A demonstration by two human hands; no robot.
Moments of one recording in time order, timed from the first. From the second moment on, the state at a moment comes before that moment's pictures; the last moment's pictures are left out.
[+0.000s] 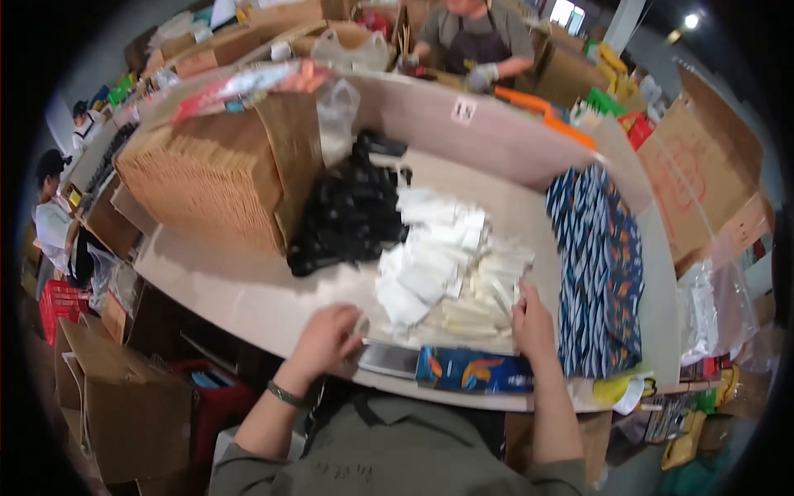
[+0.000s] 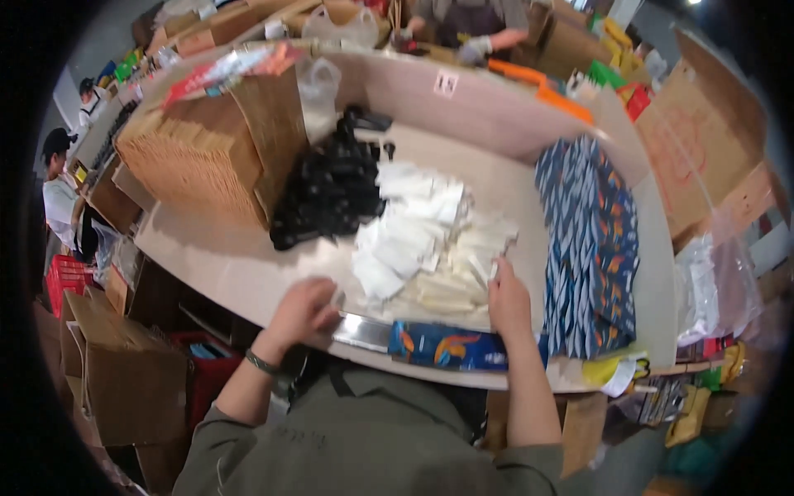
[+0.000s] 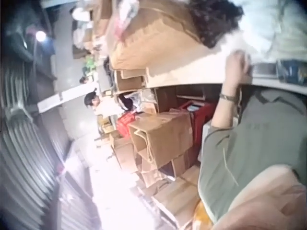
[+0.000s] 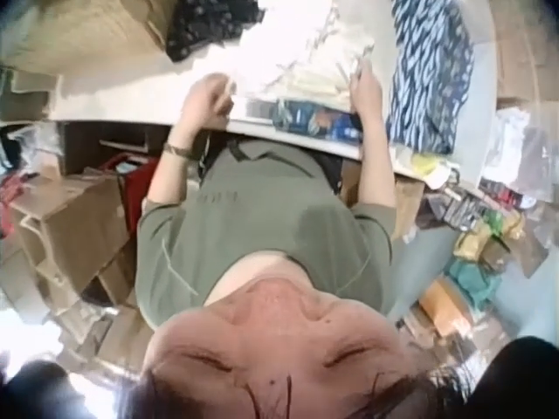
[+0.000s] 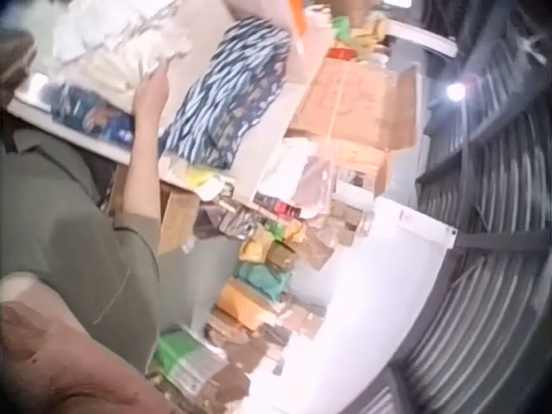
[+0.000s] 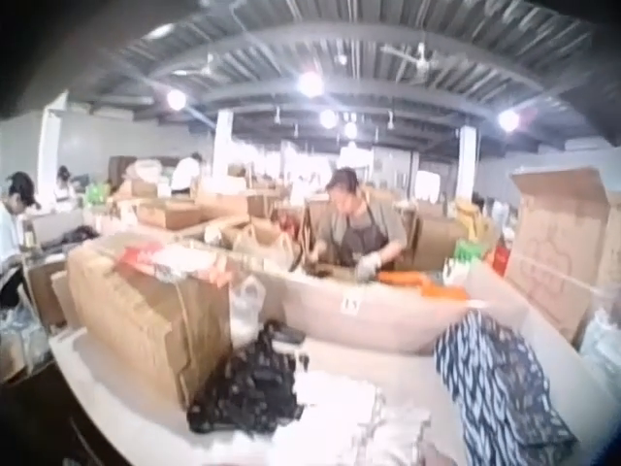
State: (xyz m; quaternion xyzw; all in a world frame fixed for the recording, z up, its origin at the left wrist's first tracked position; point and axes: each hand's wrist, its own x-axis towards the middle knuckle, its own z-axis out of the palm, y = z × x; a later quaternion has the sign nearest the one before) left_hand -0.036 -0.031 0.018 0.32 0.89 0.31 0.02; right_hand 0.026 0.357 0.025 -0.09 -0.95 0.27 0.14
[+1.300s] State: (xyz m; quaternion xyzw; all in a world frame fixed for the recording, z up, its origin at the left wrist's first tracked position) left_hand -0.116 -0.041 0.015 0.29 0.91 0.24 -0.15; right_hand 0.020 0.197 0.006 0.30 -0.91 0.19 -0.21
